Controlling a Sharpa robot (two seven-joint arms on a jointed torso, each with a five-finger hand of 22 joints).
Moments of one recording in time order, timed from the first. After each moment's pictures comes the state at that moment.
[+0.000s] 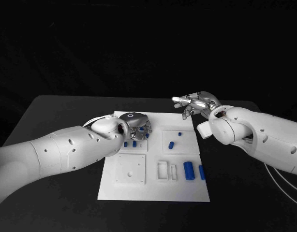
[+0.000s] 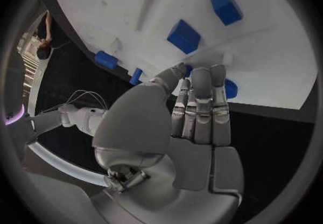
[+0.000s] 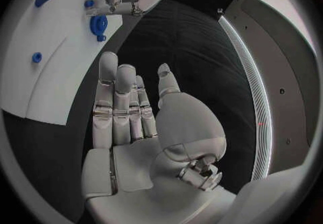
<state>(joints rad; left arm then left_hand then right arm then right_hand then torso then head) 1.32 -0.41 -0.24 1.11 -1.48 -0.24 -0.01 1.38 -0.09 0.36 -0.09 0.21 0.98 0.08 0.06 0.06 1.10 0.09 0.06 0.06 1.27 -0.03 1.14 0.33 0.10 1.17 -0.04 0.41 1.31 1.09 -0.80 0.24 1.41 -0.53 -0.39 -0.04 1.22 0.08 -0.24 -0.13 0.24 1.10 0.11 0.07 0.08 1.23 0.06 0.15 0.06 1.38 -0.04 0.82 0.70 0.11 1.46 -0.07 0.15 1.10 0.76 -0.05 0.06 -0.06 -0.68</state>
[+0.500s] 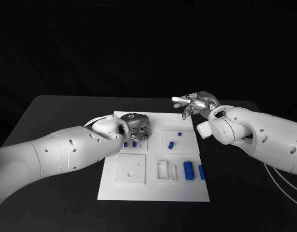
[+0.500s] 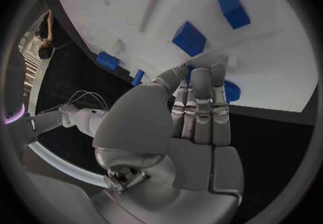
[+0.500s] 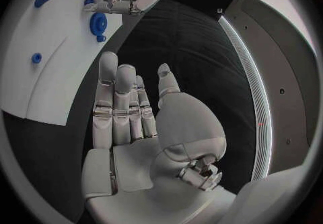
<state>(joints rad) 1.32 -0.40 -0.24 1.11 -1.48 -0.22 -0.01 1.38 -0.06 0.37 -0.09 0.21 1.10 0.10 0.06 0.06 1.16 0.06 0.06 0.06 1.28 -0.03 1.15 0.33 0.10 1.17 -0.05 0.42 1.31 1.09 -0.80 0.24 1.41 -0.53 -0.39 -0.04 1.22 0.08 -0.24 -0.13 0.23 1.10 0.11 0.07 0.08 1.23 0.06 0.15 0.07 1.38 -0.04 0.82 0.70 0.11 1.46 -0.07 0.15 1.10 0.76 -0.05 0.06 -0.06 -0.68</state>
